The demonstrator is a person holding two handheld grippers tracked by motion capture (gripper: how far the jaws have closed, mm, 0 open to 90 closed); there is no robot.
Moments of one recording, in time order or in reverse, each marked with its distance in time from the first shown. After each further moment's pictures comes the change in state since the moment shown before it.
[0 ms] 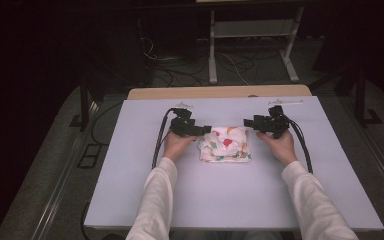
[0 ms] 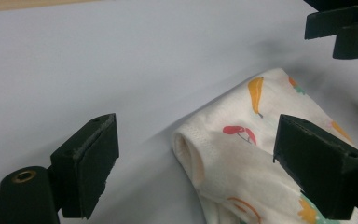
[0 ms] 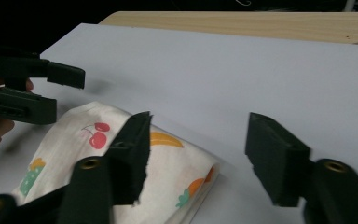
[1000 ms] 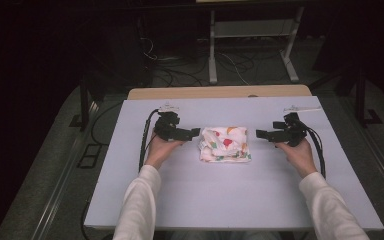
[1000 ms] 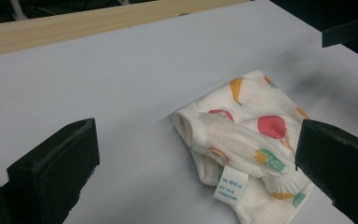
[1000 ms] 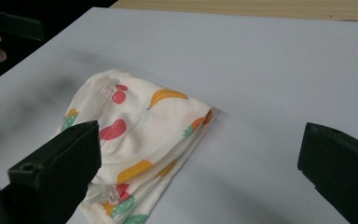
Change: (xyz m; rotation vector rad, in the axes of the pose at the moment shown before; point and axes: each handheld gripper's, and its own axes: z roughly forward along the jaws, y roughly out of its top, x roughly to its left) left arm -0.012 -0.007 -0.067 -0.064 0.050 0.060; right arm 0.002 -0.018 -0.051 0.030 0.012 0.001
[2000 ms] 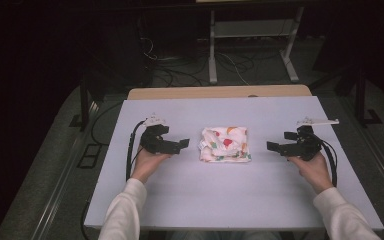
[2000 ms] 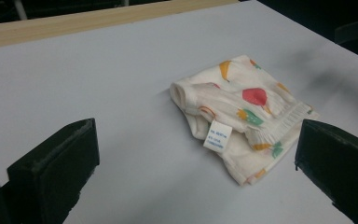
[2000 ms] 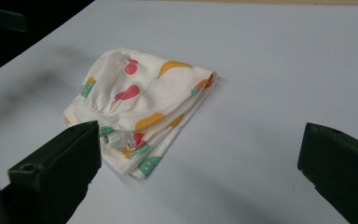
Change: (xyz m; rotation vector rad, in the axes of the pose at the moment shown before) left arm -0.006 -0.032 -0.045 -0.042 -0.006 0.031; right arm 0.012 -0.030 -0.044 -0.007 -0.028 -0.010
